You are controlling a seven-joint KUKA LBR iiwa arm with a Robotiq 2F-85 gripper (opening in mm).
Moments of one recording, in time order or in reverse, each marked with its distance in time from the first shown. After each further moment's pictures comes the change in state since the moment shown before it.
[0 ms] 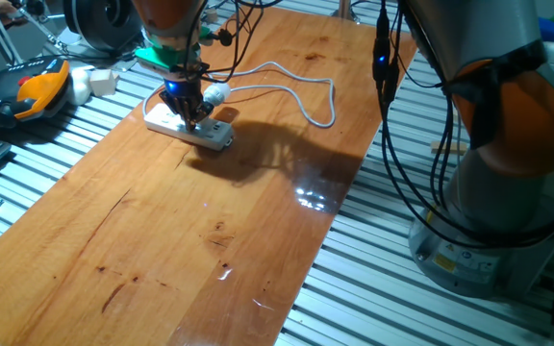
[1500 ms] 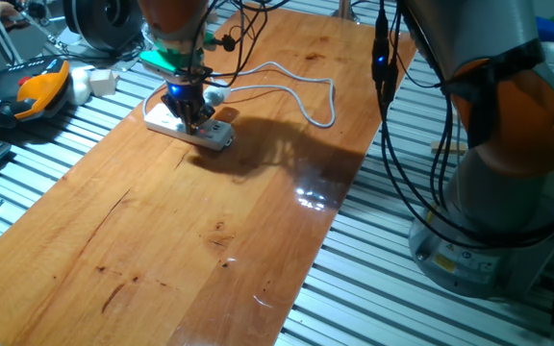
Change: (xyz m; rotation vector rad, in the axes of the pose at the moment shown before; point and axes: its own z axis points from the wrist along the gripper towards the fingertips) arm -0.002 0.001 0.016 -0.010 0.038 0.003
